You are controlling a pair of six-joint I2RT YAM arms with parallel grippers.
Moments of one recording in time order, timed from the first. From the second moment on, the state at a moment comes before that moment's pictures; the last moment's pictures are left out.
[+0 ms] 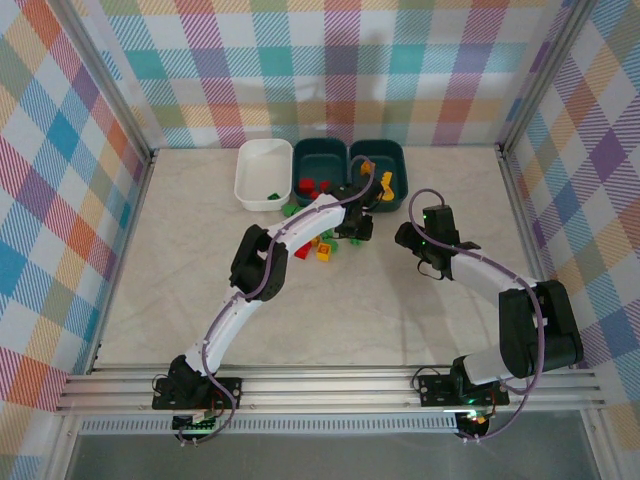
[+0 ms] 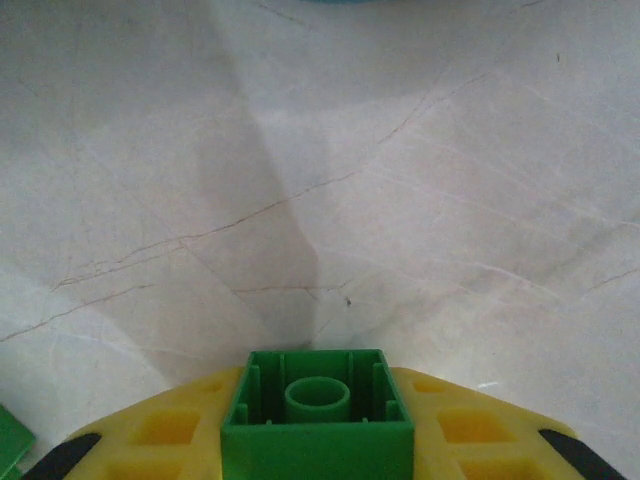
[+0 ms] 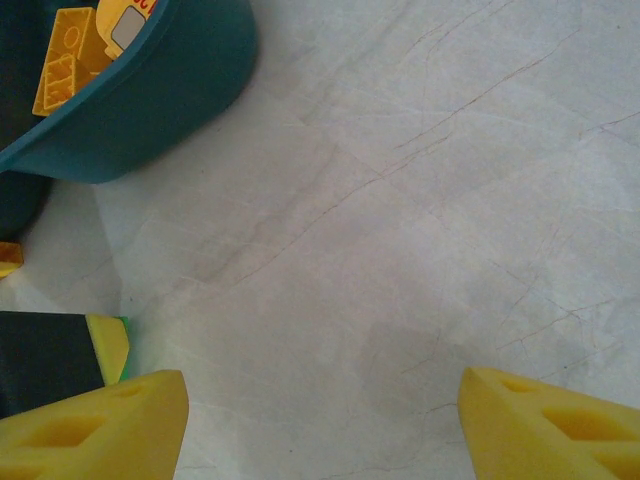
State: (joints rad) left arm -0.75 2.54 2.32 -1.00 -0.04 -0.52; right arm 0.24 1.43 0.73 -0.13 0.02 0.68
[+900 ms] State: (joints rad) left arm -0.46 2.33 2.32 -1.00 0.00 -0.52; right arm 0.24 1.48 0.73 -0.08 -0.01 0.69
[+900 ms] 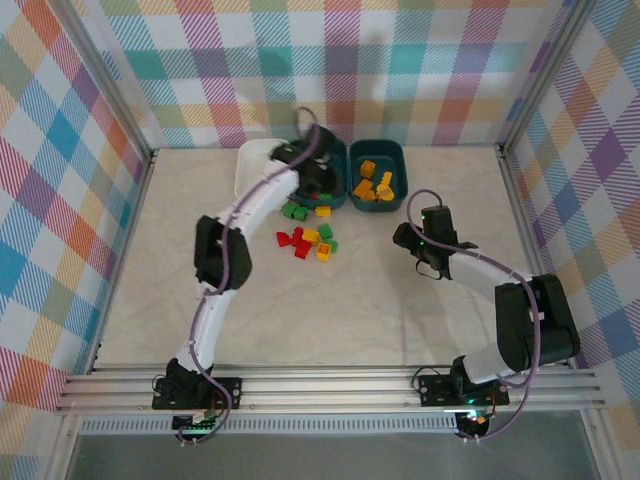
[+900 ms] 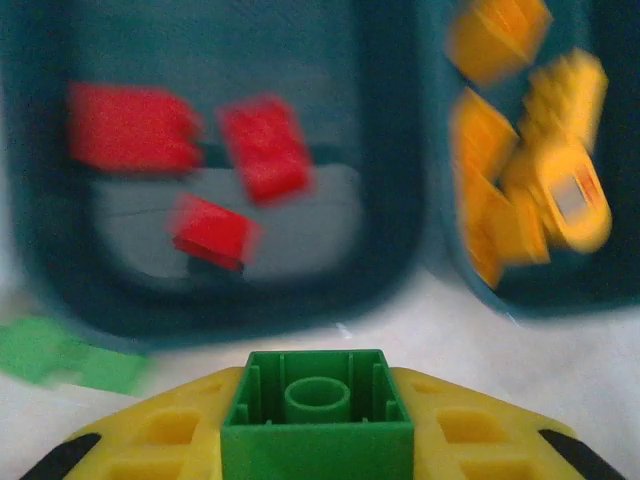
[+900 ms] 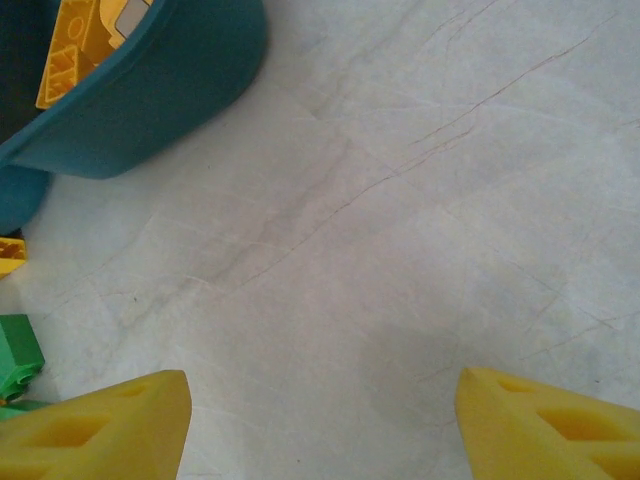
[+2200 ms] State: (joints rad) left arm -0.10 1.72 1.52 -0.68 0.12 -0.73; right arm 0.81 1.89 1.43 -0.32 0.04 0.46
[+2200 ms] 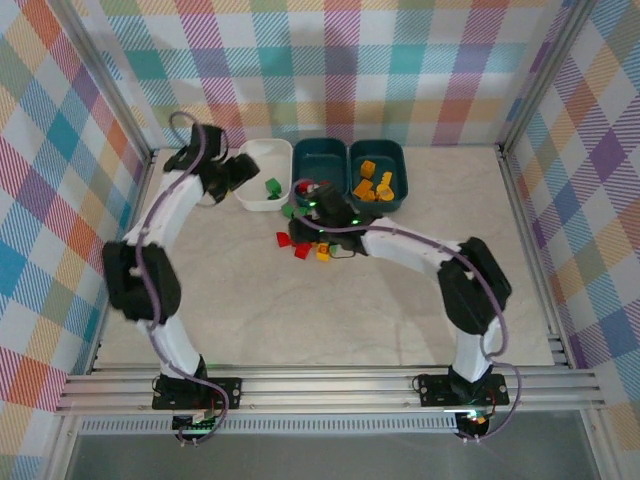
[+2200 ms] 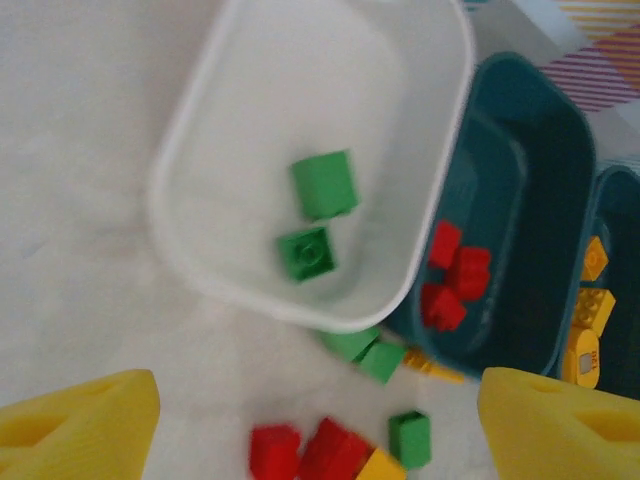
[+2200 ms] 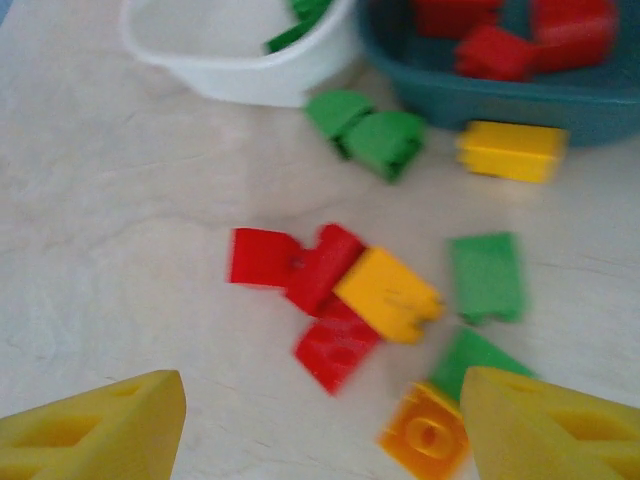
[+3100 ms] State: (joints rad) left arm -0.05 1.31 0.88 -0.60 0.08 -0.84; right arm 0.86 2.43 2.01 -0.47 0.16 0.22
